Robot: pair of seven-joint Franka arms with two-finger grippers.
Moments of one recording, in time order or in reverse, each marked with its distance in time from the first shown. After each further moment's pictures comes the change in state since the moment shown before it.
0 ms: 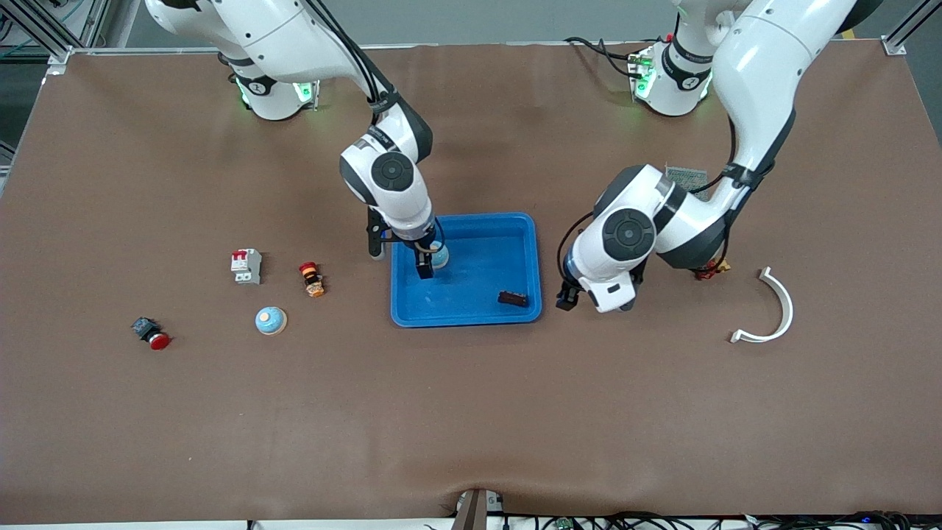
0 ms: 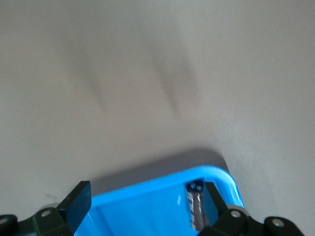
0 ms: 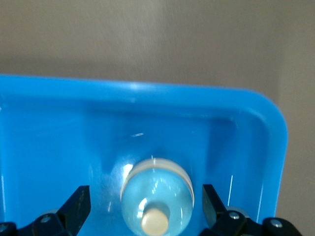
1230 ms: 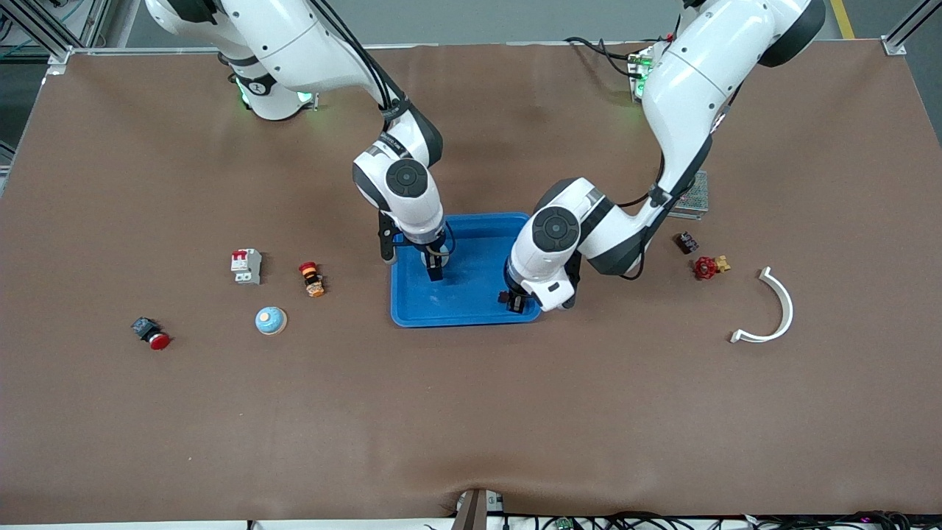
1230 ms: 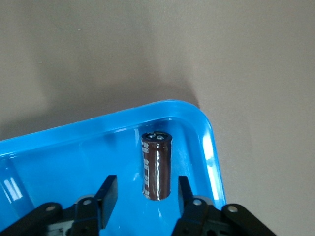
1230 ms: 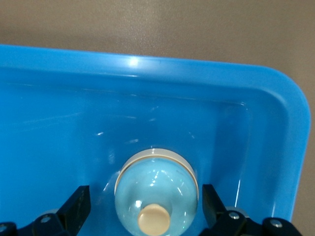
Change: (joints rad) left arm -0.286 0.131 0.192 0.080 0.000 0.242 -0.215; right arm 0.013 0.049 -0.005 0.046 -0.002 -0.011 -0.022
